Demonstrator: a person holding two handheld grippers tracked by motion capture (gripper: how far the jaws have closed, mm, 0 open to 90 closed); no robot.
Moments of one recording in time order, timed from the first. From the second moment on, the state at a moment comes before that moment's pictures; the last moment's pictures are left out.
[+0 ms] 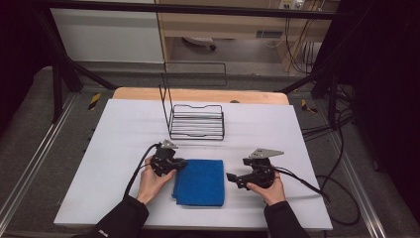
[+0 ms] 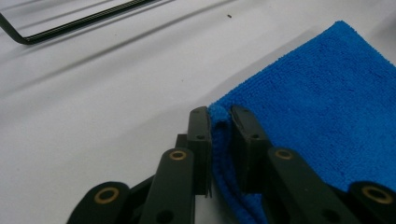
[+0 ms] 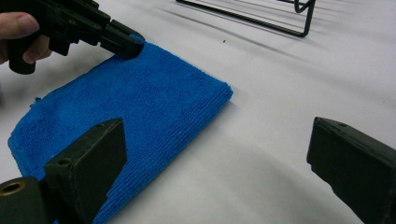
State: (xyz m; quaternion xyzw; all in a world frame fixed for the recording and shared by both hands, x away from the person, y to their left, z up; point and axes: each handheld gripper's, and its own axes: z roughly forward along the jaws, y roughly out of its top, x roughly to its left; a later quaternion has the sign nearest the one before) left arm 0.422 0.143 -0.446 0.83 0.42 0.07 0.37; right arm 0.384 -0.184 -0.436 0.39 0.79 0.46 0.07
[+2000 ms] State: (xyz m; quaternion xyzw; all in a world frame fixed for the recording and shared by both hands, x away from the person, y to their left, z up) left arm 0.421 0.147 -0.450 0.83 0.40 0.07 0.39; right arm 0.419 -0.139 -0.454 0.45 0.79 0.43 0.03
